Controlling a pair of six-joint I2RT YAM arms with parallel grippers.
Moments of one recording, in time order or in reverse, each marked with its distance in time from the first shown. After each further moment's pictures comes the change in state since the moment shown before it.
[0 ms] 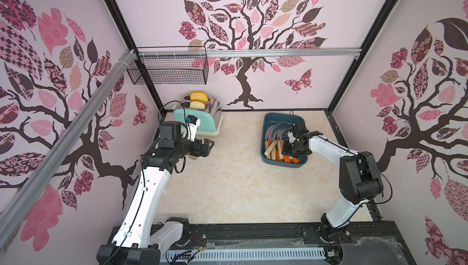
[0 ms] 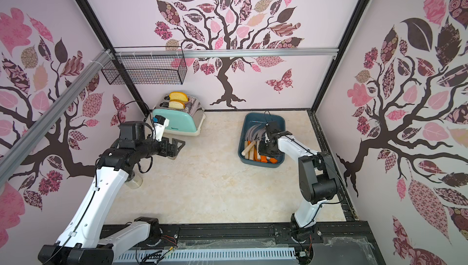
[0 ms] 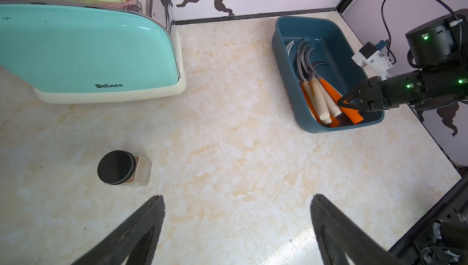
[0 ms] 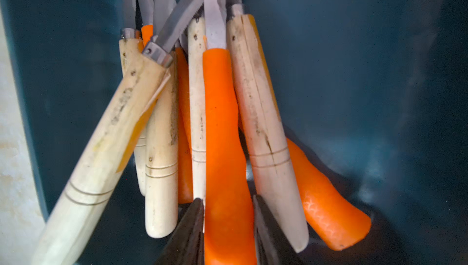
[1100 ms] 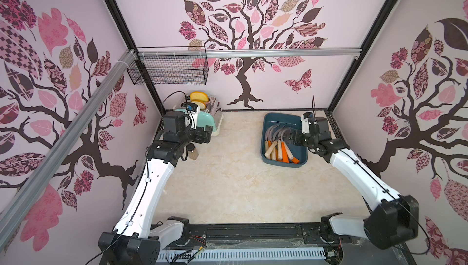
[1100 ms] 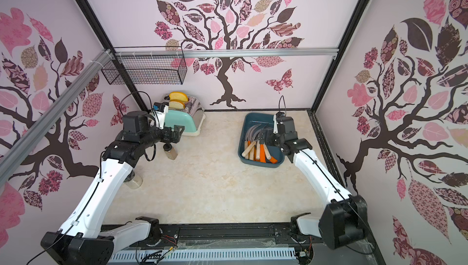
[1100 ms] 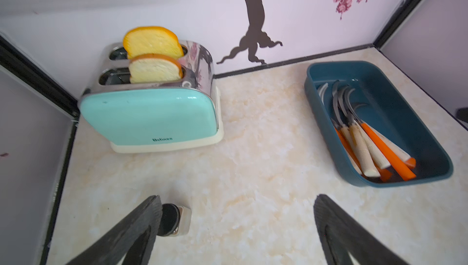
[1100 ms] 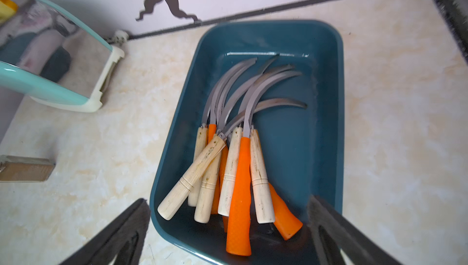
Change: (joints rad) left arm -0.061 0.082 0.081 0.227 -0.252 0.013; right arm -0.001 -0.510 -0.161 0.213 0.140 -0.127
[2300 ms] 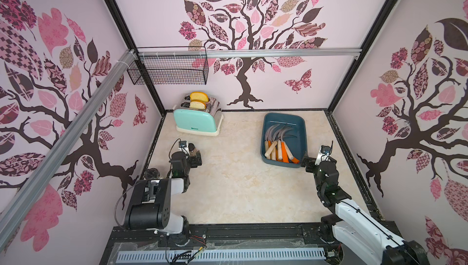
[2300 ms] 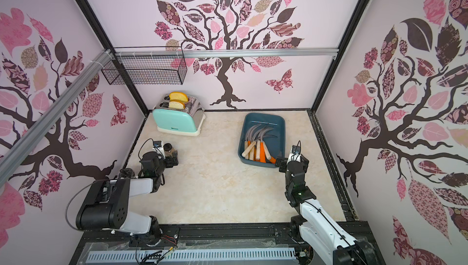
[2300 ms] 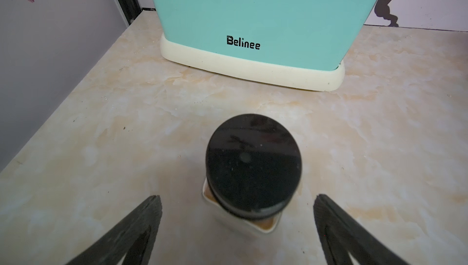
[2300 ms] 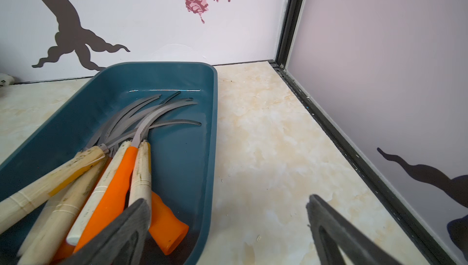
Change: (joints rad) left arm 0.219 0.341 -0.908 1.312 -0.108 -0.077; right arm -0.022 -0.363 -0.805 0.792 0.442 -0.181
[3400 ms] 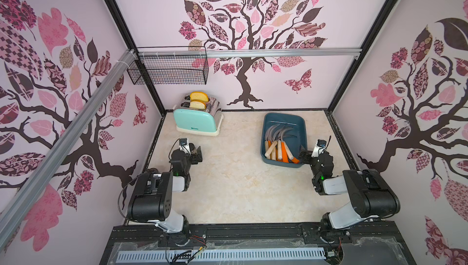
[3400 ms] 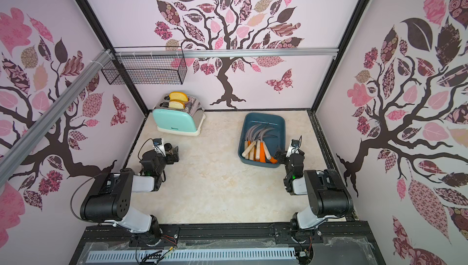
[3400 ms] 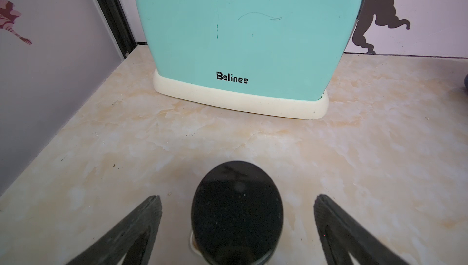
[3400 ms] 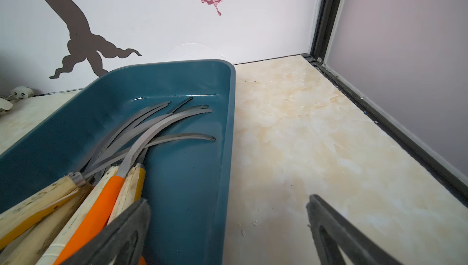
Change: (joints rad) left arm 0.001 0.048 0.005 0.135 0.038 0.011; right arm -0.192 0.701 0.064 0.681 -0.322 0.018
